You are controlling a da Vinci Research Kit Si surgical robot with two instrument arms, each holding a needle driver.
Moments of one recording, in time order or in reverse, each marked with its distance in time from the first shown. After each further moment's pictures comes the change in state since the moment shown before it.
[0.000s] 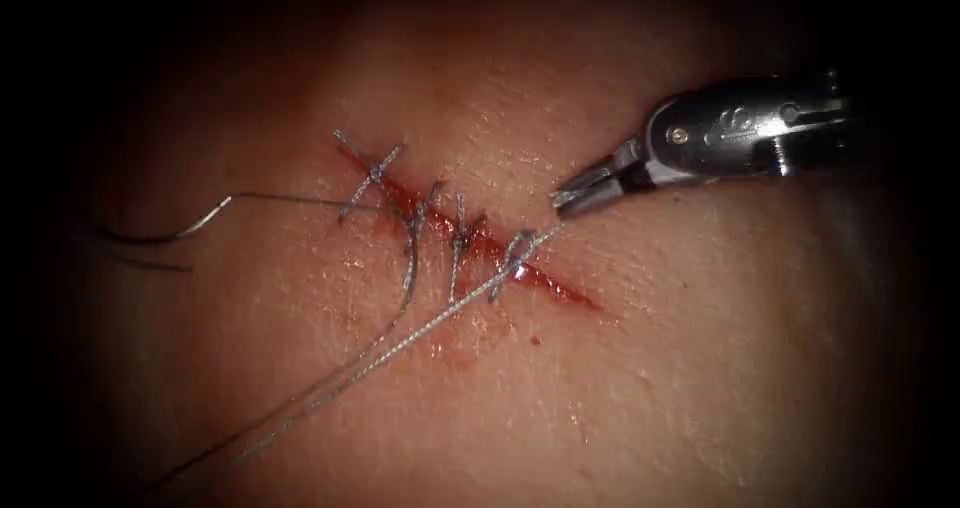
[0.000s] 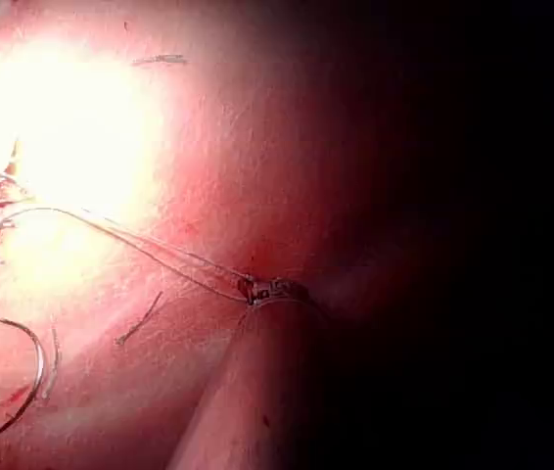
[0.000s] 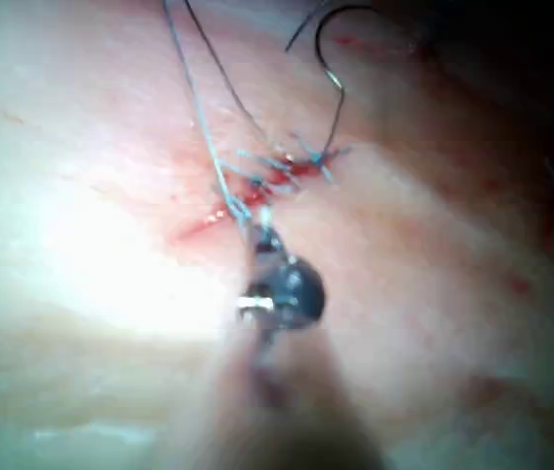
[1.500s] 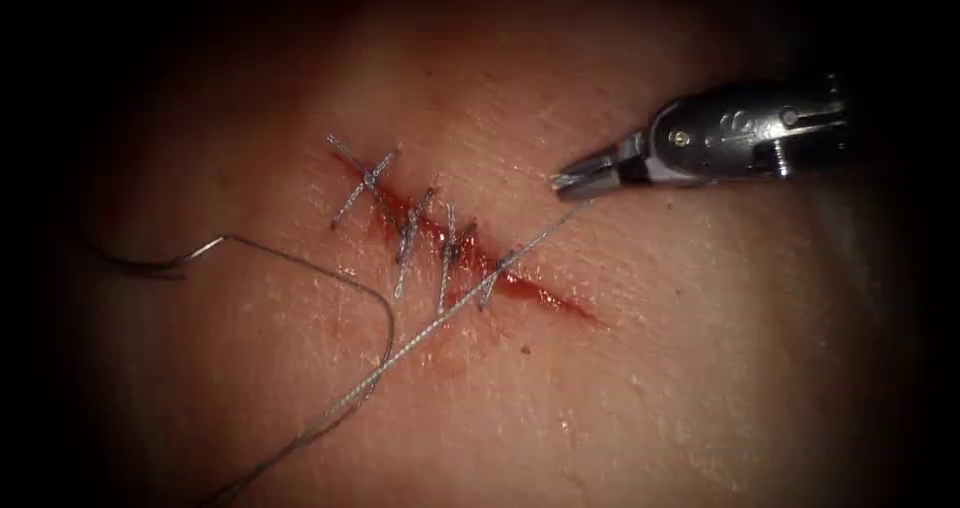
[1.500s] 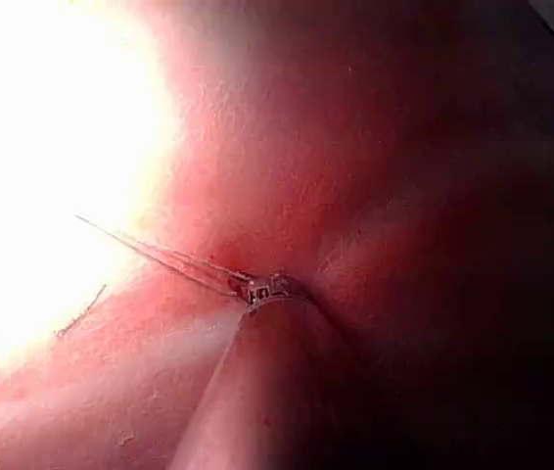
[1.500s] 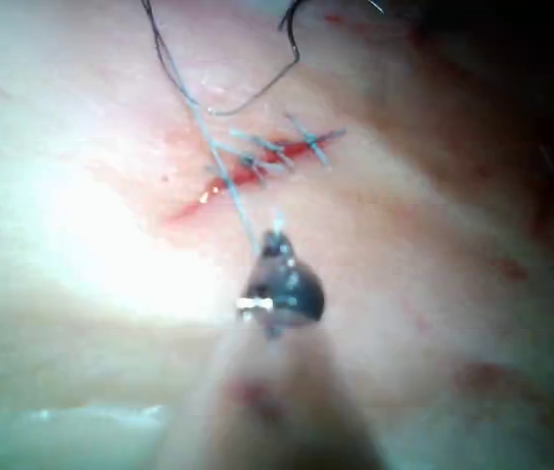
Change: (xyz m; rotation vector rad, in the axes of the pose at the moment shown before) right arm -0.002 -0.001 0.001 -0.120 -0.069 -0.032; left arm -0.001 0.006 -0.005 0.035 0.020 -0.041
